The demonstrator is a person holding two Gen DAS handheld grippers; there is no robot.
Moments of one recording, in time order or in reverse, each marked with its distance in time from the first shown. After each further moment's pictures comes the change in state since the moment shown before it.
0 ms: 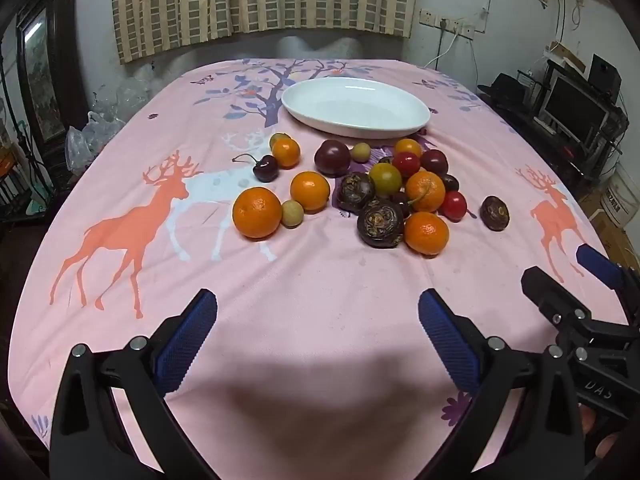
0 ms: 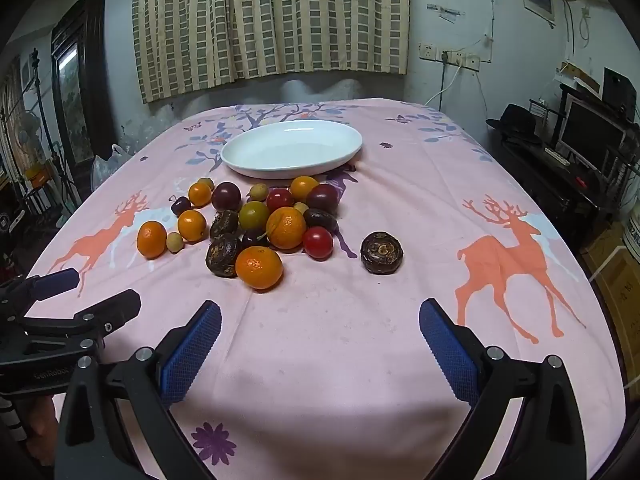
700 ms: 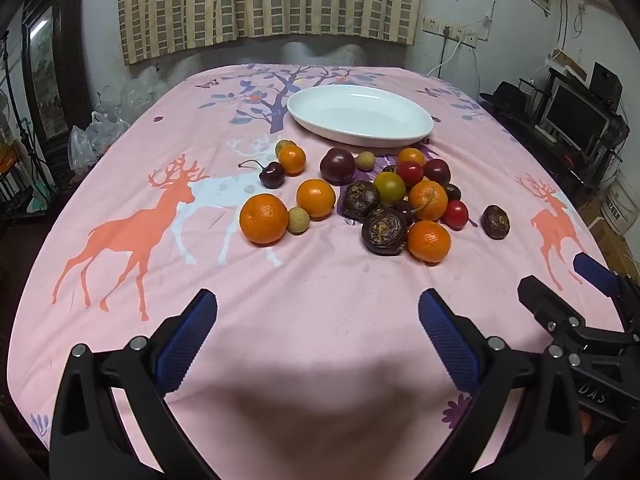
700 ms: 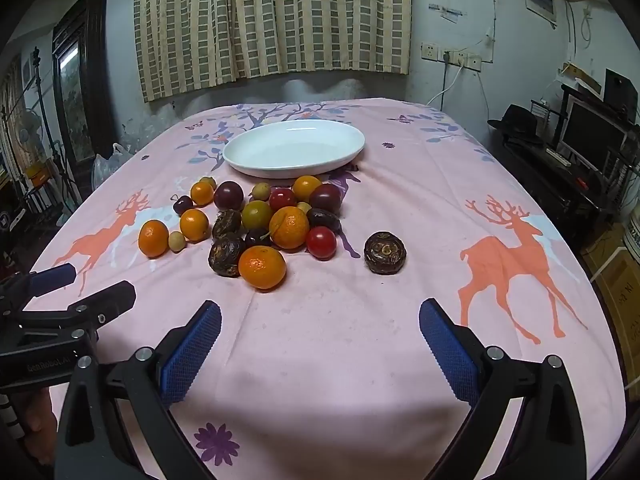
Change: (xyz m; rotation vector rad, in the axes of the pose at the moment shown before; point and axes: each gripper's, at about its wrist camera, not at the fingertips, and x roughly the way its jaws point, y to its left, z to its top) left arm -0.005 0.002 0.002 0.002 -0.022 0.006; right arm 0.001 0.002 0.000 -0.001 0.006 -0.001
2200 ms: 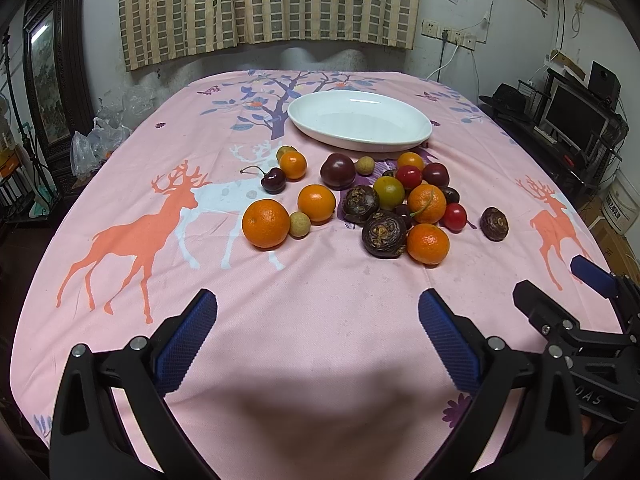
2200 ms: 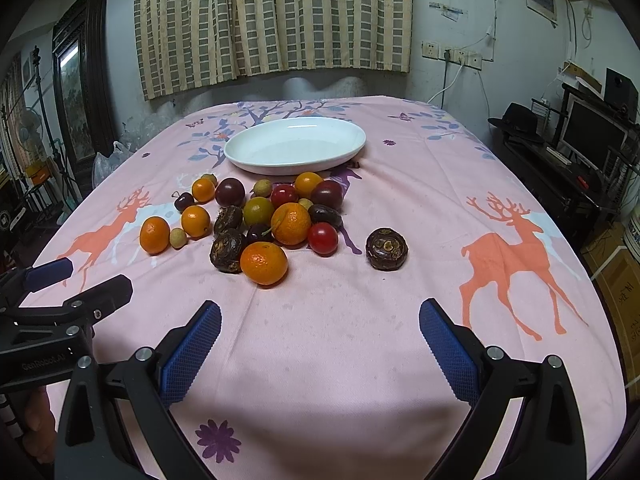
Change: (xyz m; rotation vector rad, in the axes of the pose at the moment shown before) left arm -0.003 0.000 0.000 0.010 -0.018 0.004; right arm 0.000 0.001 -0.002 0.000 0.003 -0.001
